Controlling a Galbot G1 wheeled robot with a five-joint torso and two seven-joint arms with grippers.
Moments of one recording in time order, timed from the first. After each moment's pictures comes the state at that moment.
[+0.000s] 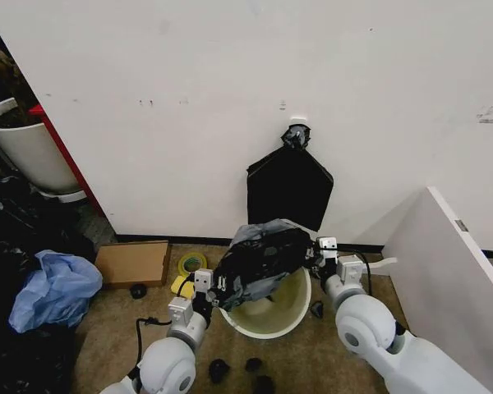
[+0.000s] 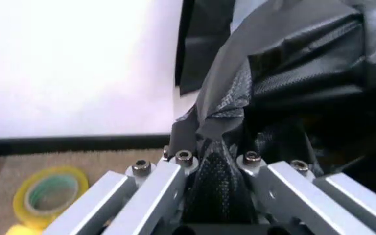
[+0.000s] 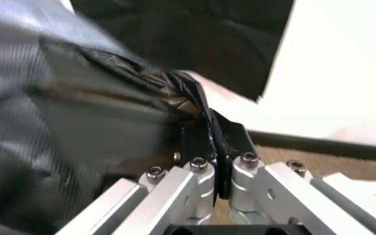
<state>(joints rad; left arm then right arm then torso) 1.28 -1.02 0.00 -1.99 -0.55 0.01 -0.33 -1.13 0.89 0.03 2.06 0.76 -0.40 0.60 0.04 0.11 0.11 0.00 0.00</state>
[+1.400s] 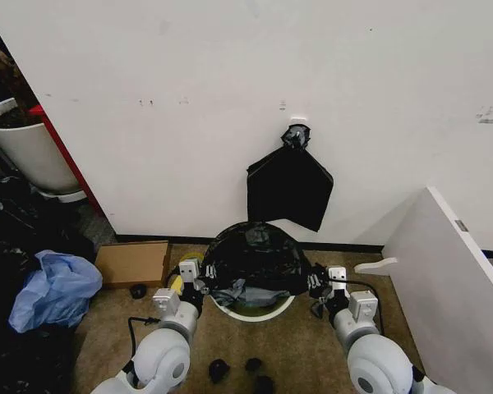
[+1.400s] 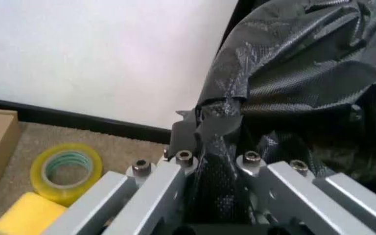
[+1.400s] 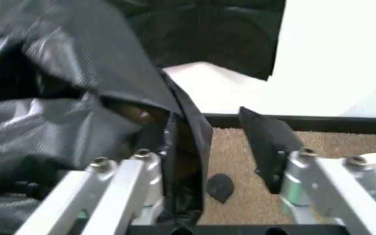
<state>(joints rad) 1.28 -1.04 -0.06 -2.01 -0.72 0.05 -0.42 -1.34 0.92 0.12 2.15 0.73 -0.25 0.56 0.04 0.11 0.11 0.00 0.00</state>
